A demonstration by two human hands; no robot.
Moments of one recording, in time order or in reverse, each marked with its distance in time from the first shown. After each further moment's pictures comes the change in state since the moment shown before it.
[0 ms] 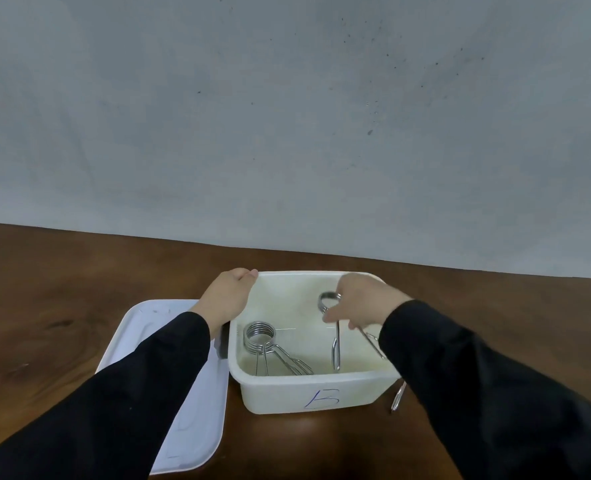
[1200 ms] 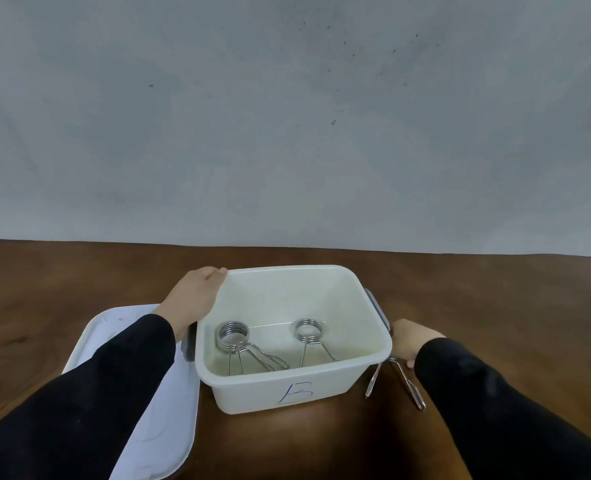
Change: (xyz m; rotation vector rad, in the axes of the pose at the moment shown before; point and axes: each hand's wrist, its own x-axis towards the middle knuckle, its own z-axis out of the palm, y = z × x) left_hand 0.010 -0.003 0.004 0.087 0.009 0.044; right_hand -0.004 0.150 0.057 0.113 -0.091 0.423
